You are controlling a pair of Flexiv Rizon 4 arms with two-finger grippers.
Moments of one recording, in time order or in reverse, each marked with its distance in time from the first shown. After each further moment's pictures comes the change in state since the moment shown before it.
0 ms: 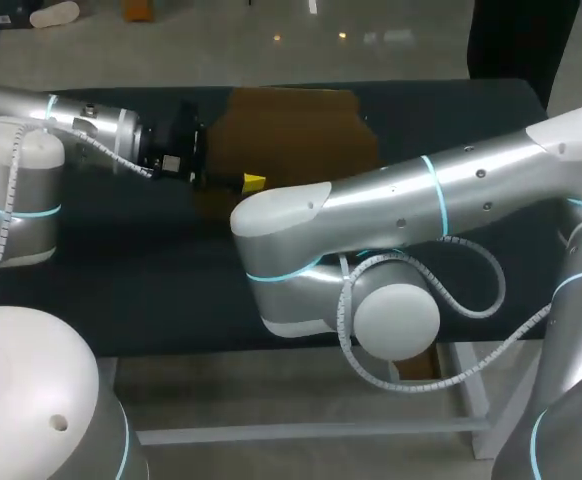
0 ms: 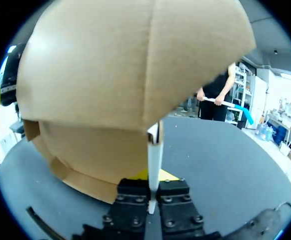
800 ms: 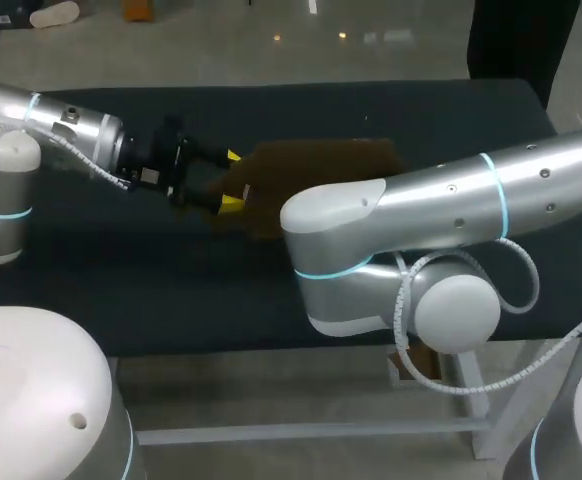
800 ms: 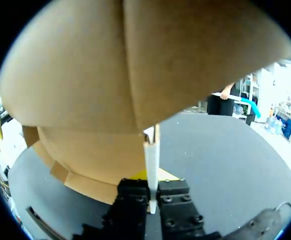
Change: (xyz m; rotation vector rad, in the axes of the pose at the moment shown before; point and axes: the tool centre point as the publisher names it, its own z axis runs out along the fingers) left arm 0.024 0.023 -0.030 -0.106 0.047 0.092; right arm -0.023 -0.002 -0.008 0.027 0.107 0.045
